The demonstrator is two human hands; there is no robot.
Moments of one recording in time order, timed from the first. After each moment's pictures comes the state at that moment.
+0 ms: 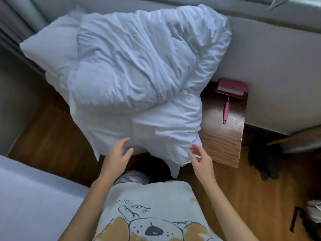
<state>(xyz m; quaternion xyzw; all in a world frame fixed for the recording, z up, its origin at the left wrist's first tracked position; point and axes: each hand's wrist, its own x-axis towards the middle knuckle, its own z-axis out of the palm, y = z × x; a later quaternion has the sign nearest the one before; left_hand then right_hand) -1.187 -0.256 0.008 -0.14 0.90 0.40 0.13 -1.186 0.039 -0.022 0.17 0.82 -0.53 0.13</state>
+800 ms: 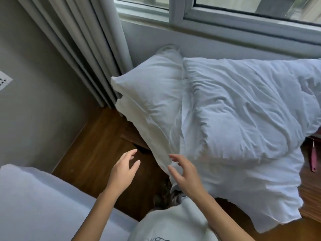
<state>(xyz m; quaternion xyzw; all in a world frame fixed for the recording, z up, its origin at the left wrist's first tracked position) -1.275 -0.668 0.031 -0.16 0.91 0.38 0.11 -1.299 -0.432 0.039 -0.08 0.85 -0.49 0.17</state>
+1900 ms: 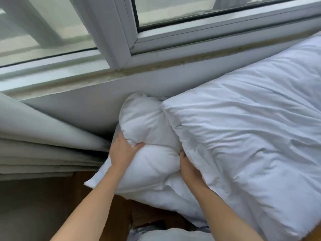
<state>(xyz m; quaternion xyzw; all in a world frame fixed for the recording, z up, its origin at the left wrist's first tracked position) -1.768 -0.713 -0.052 -0.01 0.96 0.23 0.17 -1.610 -0.528 -0.111 0.35 0.90 -0.26 0.03</state>
